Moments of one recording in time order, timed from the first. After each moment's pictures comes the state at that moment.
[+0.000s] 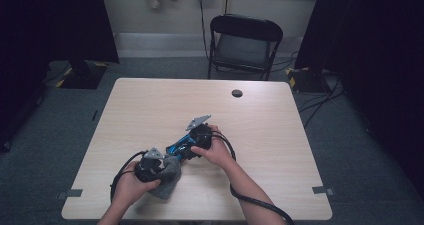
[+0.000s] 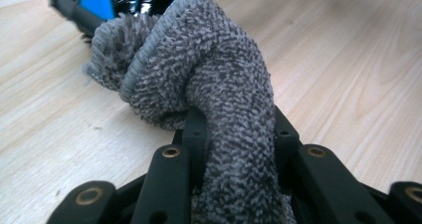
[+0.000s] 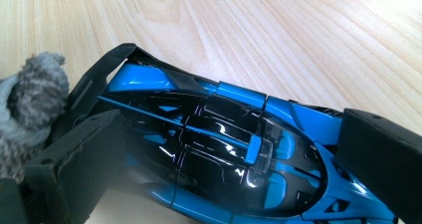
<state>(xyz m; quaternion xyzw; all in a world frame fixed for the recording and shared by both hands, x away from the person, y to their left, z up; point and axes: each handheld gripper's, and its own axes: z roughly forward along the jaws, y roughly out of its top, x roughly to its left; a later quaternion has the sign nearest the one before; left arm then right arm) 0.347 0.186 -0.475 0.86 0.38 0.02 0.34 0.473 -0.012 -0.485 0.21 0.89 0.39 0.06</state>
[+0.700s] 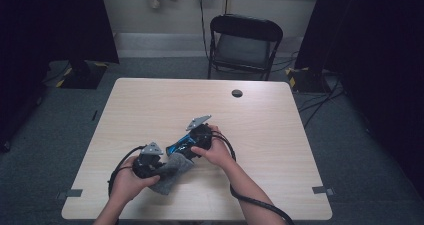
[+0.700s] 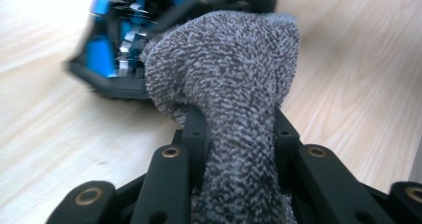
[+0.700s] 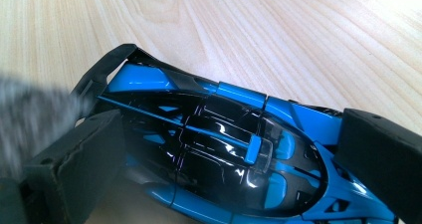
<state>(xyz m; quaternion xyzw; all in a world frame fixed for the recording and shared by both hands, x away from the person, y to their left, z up) 0.350 0.196 -0.447 0.85 0.37 0.04 0.38 0.473 -0.012 -0.486 0.21 0.89 0.39 0.06</state>
